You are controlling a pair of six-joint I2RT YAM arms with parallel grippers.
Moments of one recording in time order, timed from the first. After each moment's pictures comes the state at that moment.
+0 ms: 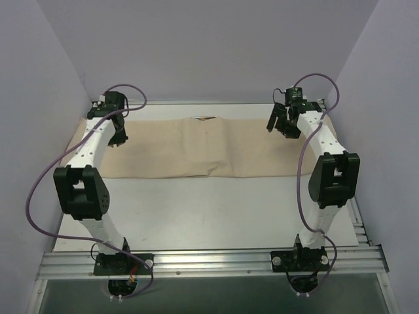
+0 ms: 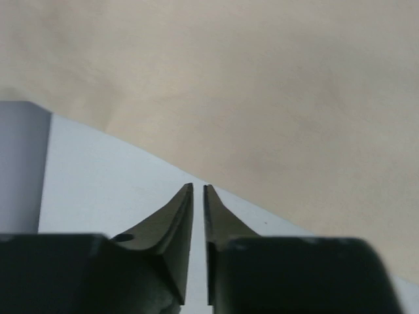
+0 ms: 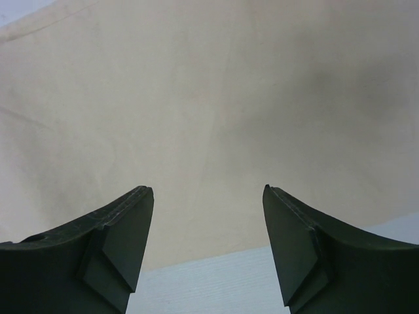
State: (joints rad) left arm -0.02 1.79 1.66 -0.95 -0.44 -0.27; right arm 0.07 1.88 1.65 -0.75 0.08 0.41
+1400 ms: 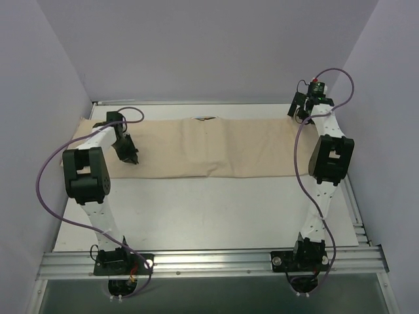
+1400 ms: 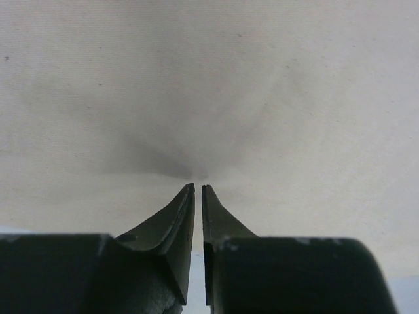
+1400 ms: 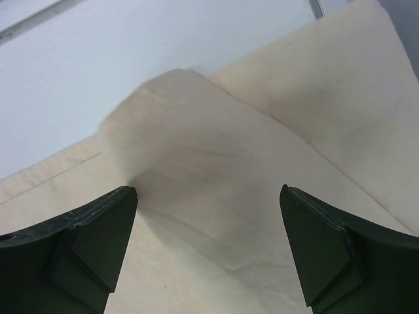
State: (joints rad) left arm 0.08 2.02 1.49 -0.75 0.08 -0.38; right arm -0.16 2.34 2.06 -0.59 0.11 0.22
